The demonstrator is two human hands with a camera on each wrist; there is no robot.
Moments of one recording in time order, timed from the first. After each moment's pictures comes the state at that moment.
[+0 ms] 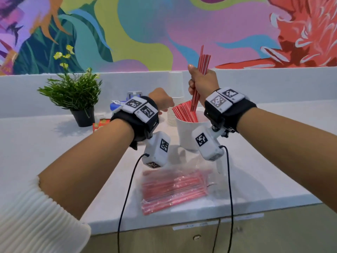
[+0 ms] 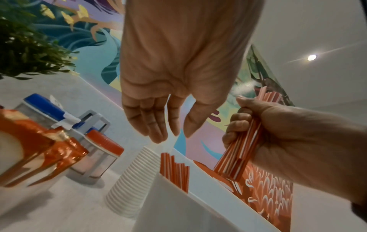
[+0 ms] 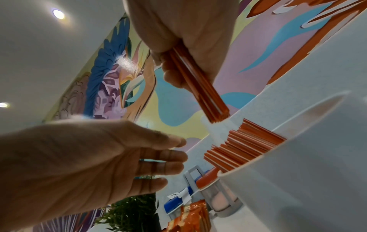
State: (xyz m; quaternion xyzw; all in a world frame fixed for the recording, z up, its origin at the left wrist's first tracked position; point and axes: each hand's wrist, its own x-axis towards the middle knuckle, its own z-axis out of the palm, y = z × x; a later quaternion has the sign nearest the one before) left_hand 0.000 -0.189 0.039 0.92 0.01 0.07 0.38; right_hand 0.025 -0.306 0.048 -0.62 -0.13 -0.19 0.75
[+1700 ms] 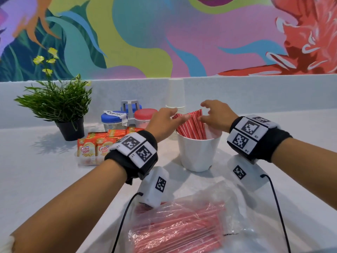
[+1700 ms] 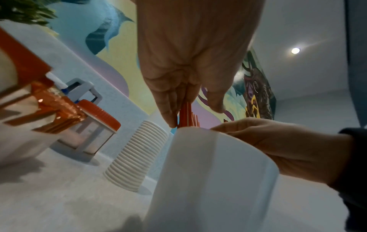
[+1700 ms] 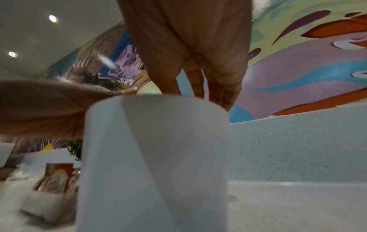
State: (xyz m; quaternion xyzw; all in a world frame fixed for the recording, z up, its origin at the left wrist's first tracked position) left_hand 0.040 -0.189 -0.007 0.88 -0.13 0.15 0.43; right_hand 0.060 -0.344 0.012 -0.95 -0.11 -0.17 0.23
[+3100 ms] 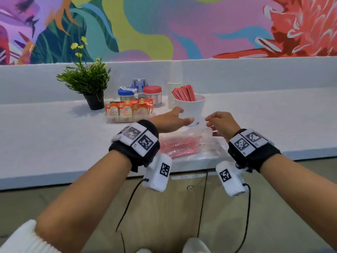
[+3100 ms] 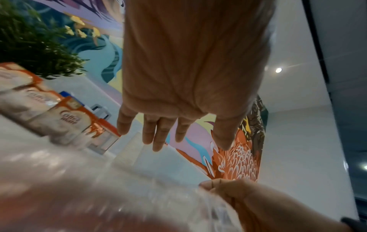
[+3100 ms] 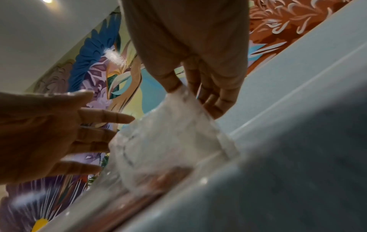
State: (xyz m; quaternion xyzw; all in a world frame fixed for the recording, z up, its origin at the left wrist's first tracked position) left_hand -0.141 -0.210 -0.009 0.95 -0.08 -0.08 0.28; right_hand -0.082 -0.377 -0.059 -0.82 0.01 -0.06 0.57
